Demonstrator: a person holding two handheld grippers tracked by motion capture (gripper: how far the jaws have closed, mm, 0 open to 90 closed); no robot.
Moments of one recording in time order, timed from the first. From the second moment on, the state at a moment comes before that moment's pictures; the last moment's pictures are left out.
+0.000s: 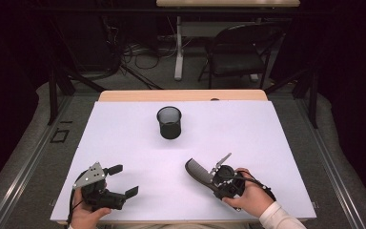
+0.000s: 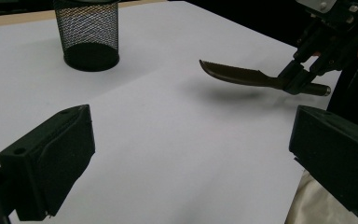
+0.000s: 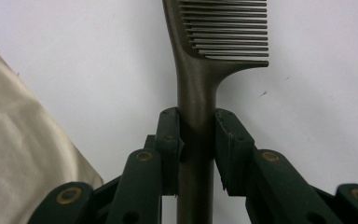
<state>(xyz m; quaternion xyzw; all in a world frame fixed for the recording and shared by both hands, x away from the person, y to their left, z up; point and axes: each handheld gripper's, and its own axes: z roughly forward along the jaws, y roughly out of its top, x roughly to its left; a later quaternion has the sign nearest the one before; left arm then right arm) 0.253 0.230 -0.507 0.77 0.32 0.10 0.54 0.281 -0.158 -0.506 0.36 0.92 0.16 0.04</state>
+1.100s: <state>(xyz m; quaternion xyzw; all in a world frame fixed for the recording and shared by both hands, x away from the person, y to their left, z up) 0.253 0.231 -0.507 0.77 0.32 0.10 0.54 0.282 -0.154 -0.490 0.34 0.90 0.24 0.09</state>
